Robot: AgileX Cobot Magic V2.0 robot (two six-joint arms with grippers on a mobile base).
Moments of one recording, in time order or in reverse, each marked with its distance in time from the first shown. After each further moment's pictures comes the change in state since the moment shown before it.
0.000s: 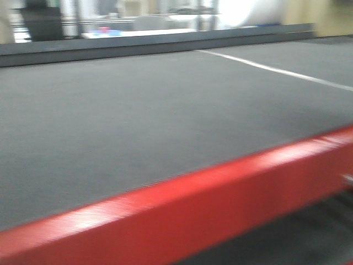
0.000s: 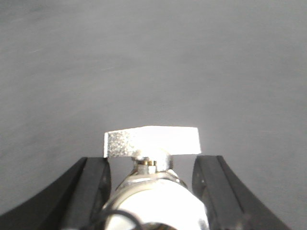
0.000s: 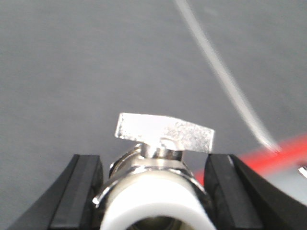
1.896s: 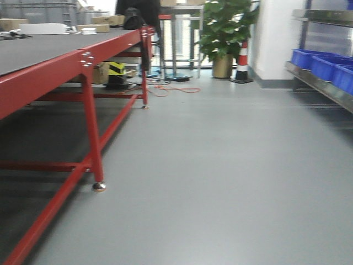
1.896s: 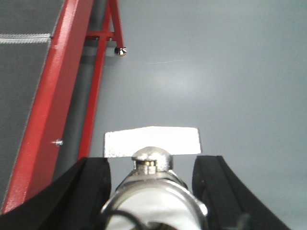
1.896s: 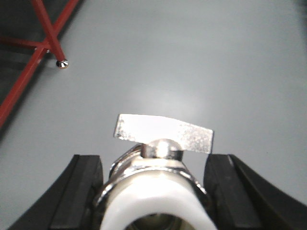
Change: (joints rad) left arm 0.000 0.000 0.000 -0.004 -0.002 0.000; right arm 0.000 0.000 0.000 -0.004 0.000 0.000
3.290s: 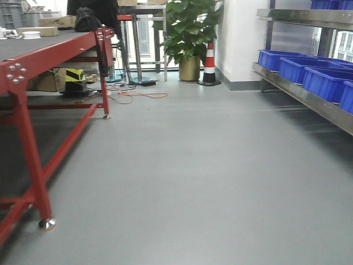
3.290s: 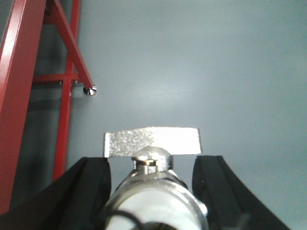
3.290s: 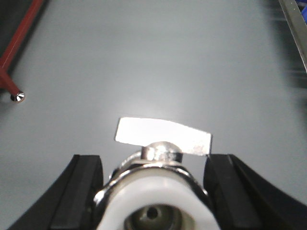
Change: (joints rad) left arm 0.000 0.000 0.000 0.000 0.000 0.000; right arm 0.000 0.000 0.000 0.000 0.000 0.000
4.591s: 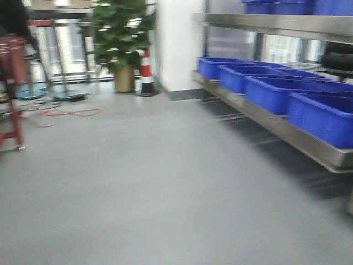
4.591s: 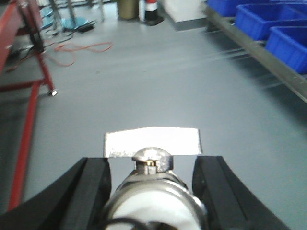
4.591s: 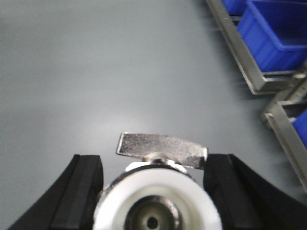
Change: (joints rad) left arm 0.000 0.000 0.000 0.002 -0.360 -0.001; right arm 0.000 0.000 0.000 0.002 -0.006 0.000
